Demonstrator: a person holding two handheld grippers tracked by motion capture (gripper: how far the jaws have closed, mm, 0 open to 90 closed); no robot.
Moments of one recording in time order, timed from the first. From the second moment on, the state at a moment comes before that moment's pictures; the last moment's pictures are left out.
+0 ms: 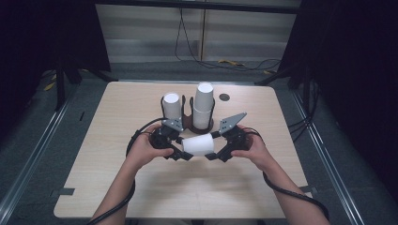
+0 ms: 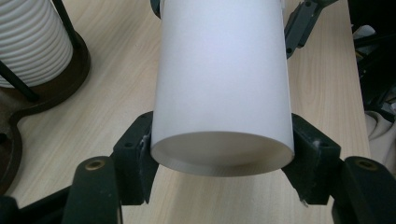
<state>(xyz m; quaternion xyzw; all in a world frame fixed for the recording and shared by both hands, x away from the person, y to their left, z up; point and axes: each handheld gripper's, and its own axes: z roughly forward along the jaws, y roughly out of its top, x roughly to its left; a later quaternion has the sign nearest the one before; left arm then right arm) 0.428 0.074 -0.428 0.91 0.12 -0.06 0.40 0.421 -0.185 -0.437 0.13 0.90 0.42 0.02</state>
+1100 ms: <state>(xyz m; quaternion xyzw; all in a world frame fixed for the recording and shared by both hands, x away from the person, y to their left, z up) 0.431 0.065 -0.424 0.90 0.10 -0.07 0.41 0.419 -0.189 -0.433 0.12 0.89 0.43 0.02</state>
